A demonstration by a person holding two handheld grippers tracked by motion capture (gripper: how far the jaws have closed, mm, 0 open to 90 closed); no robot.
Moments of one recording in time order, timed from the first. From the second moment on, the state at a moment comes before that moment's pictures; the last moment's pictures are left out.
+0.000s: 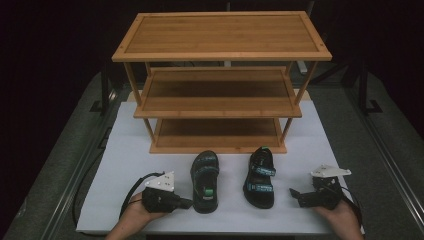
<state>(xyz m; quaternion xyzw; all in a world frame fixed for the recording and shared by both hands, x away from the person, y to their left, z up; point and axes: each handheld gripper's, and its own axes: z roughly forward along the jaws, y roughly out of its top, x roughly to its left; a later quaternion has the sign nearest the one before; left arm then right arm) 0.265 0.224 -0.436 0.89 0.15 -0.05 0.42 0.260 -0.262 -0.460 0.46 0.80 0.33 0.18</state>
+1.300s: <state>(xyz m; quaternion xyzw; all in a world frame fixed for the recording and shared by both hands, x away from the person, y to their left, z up) 0.328 0.181 -0.378 0.89 0.17 0.00 0.43 0.260 -0.262 -0.460 0.46 0.80 0.33 0.18</state>
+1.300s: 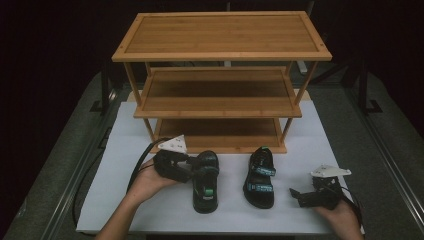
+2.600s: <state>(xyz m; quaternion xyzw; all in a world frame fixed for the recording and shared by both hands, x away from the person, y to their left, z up) 0.328 0.216 -0.379 0.89 0.20 0.03 0.42 0.260 -0.262 -0.460 0.46 0.80 0.33 0.18</state>
